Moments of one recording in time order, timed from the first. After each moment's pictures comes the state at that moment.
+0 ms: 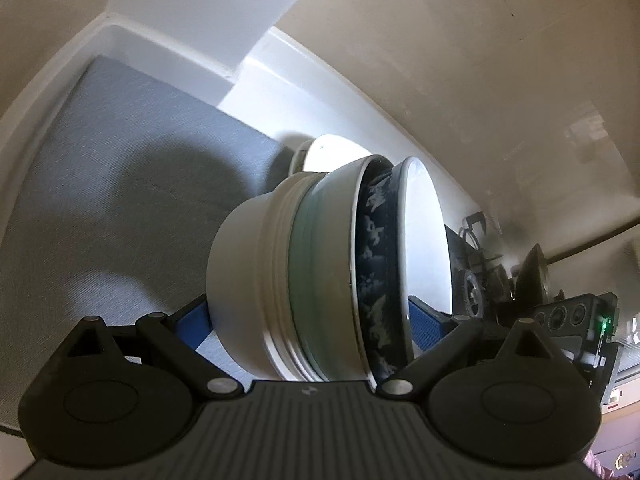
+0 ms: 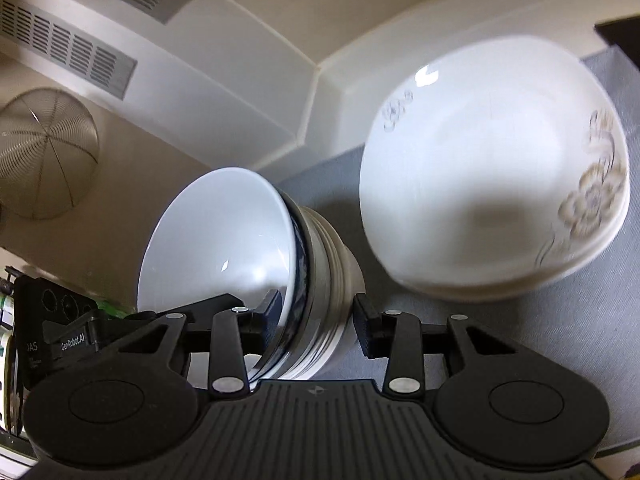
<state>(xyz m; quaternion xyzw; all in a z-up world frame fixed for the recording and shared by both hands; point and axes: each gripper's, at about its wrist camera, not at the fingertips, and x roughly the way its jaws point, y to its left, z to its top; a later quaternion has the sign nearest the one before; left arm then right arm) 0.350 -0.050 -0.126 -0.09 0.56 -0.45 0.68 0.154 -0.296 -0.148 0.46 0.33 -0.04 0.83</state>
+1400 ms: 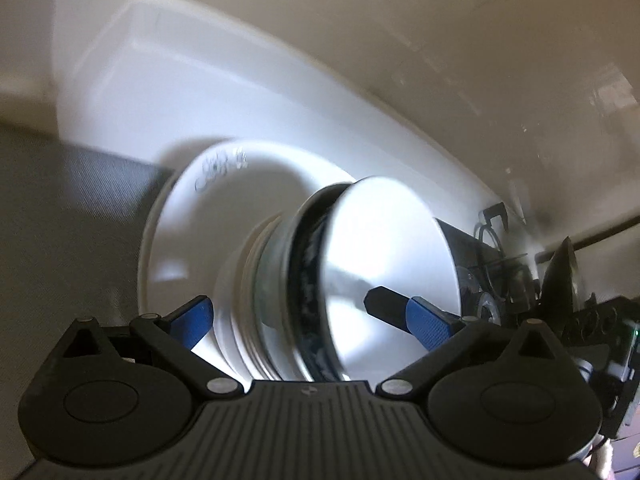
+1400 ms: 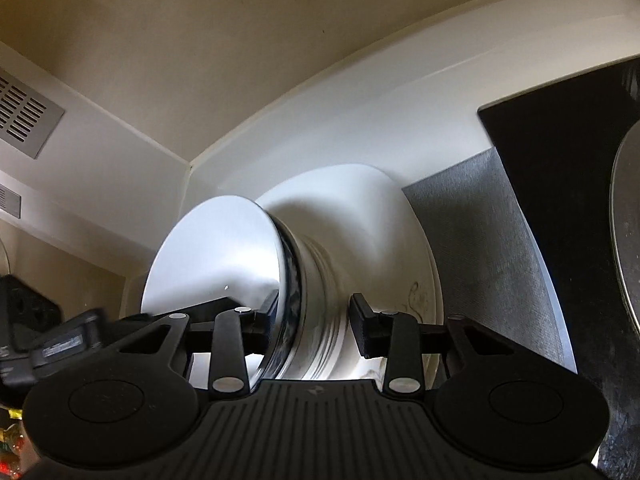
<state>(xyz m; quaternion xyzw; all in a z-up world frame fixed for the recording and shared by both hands) 0.347 -0.228 -0.146 -0.03 0.57 -0.45 0.69 0.149 -0.429 -0.167 0.45 0.34 -0.16 0.81</state>
